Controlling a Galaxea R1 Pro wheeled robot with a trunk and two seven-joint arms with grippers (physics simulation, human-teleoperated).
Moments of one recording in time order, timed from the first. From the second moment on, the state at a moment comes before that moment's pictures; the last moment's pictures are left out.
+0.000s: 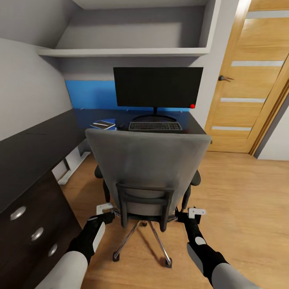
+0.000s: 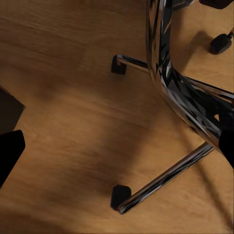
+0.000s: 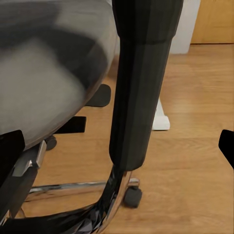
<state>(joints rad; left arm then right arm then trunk) -0.64 -0.15 0.24 -0.62 -0.08 0.31 0.18 -0.61 0.03 0.17 -0.39 -0.14 -0.47 -0.17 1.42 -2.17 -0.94</state>
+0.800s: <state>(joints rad) -0.64 -0.14 0.24 -0.61 -0.07 0.31 0.17 -0.61 0.03 0.17 -0.39 -0.13 -0.47 -0.17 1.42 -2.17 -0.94</state>
